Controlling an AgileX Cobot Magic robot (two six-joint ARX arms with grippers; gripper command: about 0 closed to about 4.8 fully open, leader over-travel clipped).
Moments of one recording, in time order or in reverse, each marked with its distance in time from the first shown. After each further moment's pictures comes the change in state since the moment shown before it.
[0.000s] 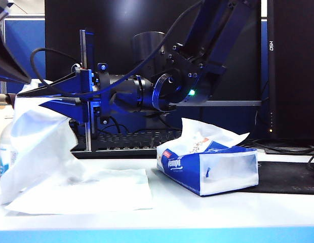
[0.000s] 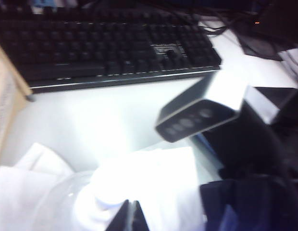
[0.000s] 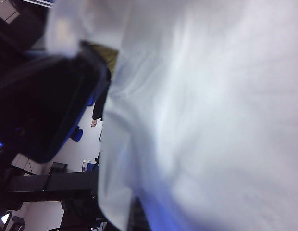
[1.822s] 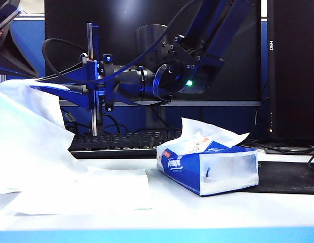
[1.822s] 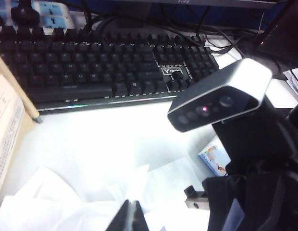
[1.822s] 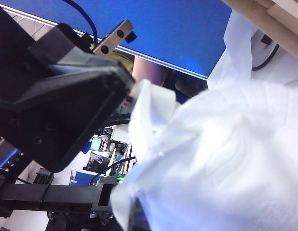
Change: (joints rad) left arm 0.000 0.079 0.062 0.052 -0.008 -0.037; right arm -0.033 0.001 0.087 -0.060 0.010 -0.049
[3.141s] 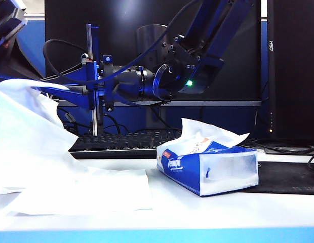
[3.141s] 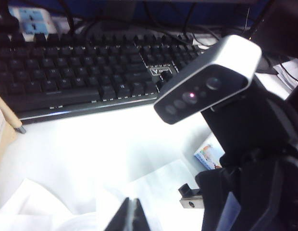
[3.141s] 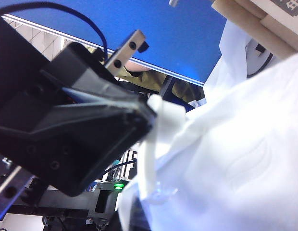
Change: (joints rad) left arm -0.024 0.054 -0.063 0.093 0.018 0.052; right arm 0.000 0.000 0.000 0.000 0.024 -0.007
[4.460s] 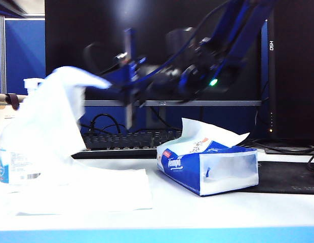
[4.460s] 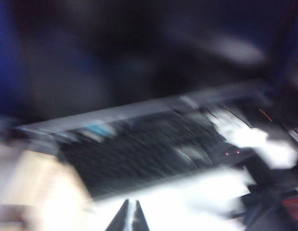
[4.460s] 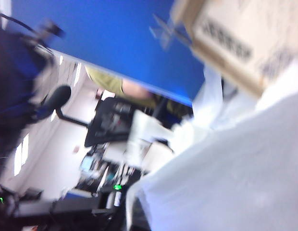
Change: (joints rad) left arm 0.166 -0.167 0.219 -0.087 0.012 -0.003; right arm -0.153 -0.035 0.000 0.007 -0.082 0.000
